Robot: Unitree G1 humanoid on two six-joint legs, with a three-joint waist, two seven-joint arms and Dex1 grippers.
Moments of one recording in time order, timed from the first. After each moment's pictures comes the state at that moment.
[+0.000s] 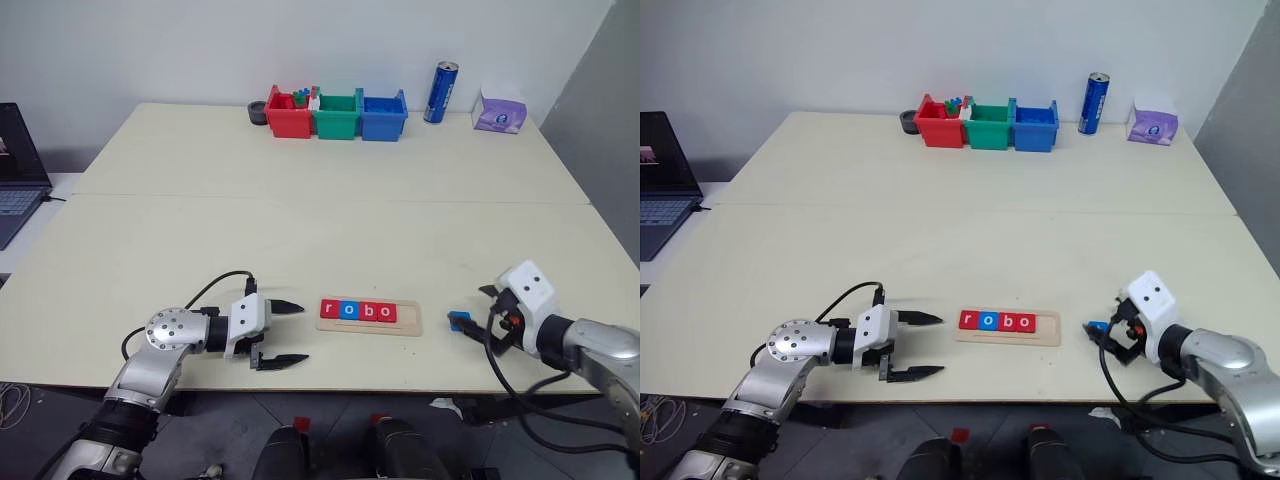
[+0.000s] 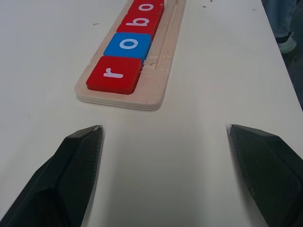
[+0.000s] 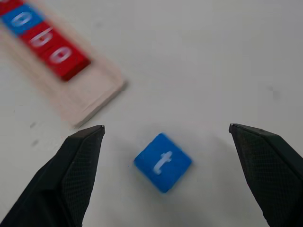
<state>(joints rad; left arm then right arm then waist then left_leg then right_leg) -0.21 0.66 -0.15 0.13 -0.21 -0.12 -1.23 0.03 -0.84 -0.14 -0.59 0.38 0.86 0.77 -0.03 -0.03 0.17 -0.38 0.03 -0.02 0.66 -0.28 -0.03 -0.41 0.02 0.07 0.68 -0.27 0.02</state>
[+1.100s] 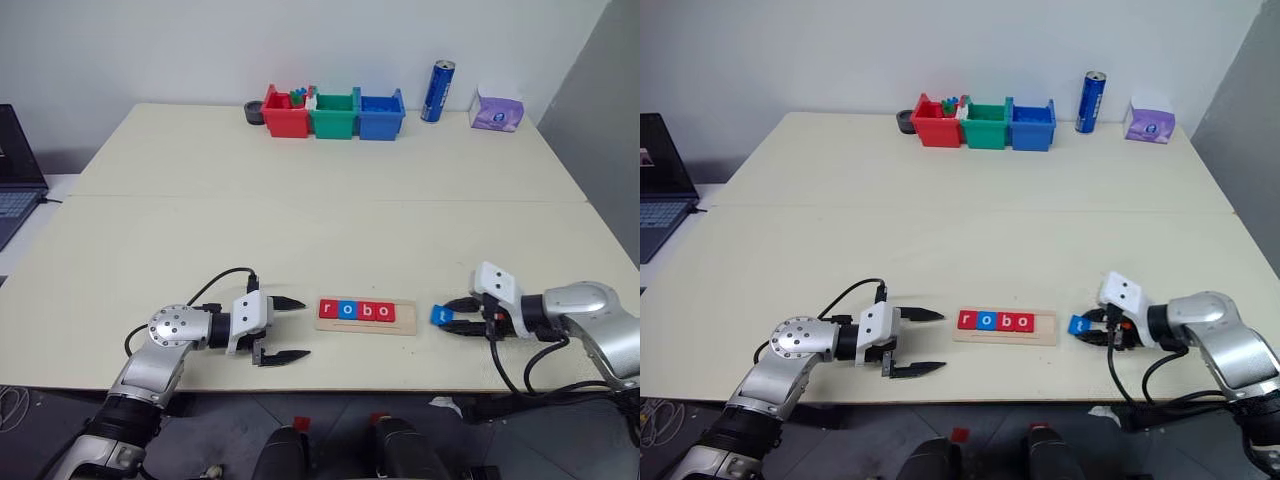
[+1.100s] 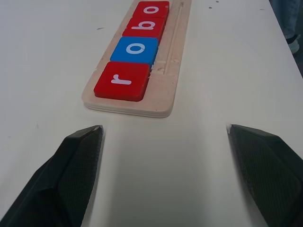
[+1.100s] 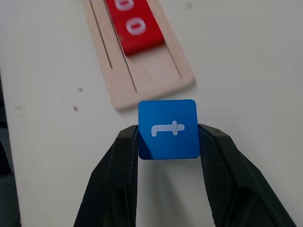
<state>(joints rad) -0.22 0.65 -0.15 0.15 -0.20 -0.14 -1.22 -0.28 -0.88 0.15 -0.24 0.26 0.56 1.12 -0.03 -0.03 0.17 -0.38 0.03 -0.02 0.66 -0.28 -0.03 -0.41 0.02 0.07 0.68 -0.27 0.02</state>
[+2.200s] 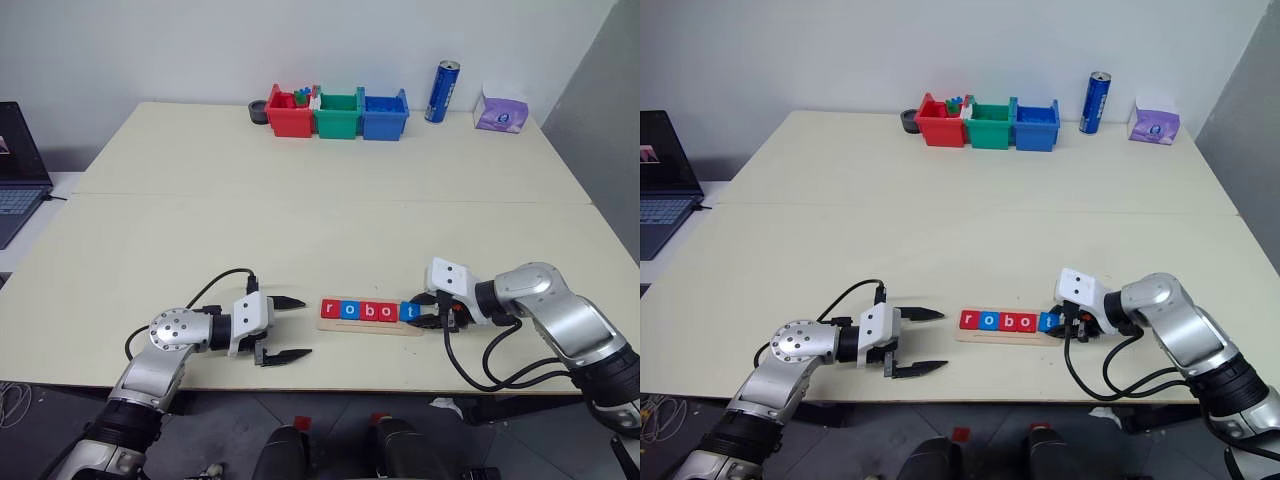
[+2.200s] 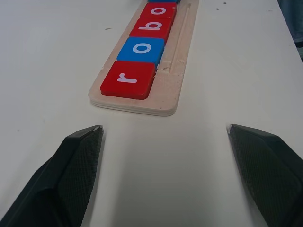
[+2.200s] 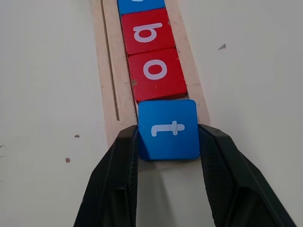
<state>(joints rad) -0.20 0.64 -0.15 0.13 -0.20 -0.14 -1.19 -0.46 -0.79 0.34 -0.17 0.14 0.60 1.13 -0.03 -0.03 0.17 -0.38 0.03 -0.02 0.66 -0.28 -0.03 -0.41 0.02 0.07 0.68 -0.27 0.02</state>
